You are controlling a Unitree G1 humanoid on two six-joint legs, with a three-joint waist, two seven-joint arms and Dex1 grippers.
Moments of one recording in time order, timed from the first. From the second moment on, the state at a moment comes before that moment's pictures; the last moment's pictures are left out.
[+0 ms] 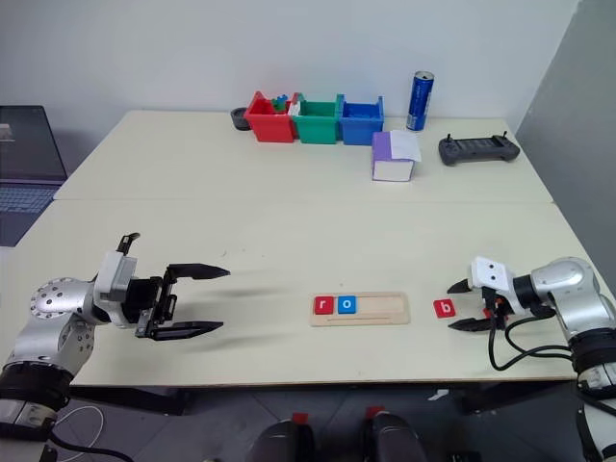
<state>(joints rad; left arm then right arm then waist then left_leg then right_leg) -0.36 0.91 -0.10 0.46 -0.78 -0.29 -1.61 -0.56 -0.84 0.18 0.60 0.09 -0.14 1.47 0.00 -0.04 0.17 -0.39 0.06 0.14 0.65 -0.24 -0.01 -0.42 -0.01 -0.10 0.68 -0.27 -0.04</state>
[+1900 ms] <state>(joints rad) -0.32 0.89 -0.03 0.40 -0.70 -0.28 -1.61 -0.67 -0.65 0.46 0.03 -0.02 0.49 1.26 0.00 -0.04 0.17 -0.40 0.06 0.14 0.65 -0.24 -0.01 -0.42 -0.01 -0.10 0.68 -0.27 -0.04</state>
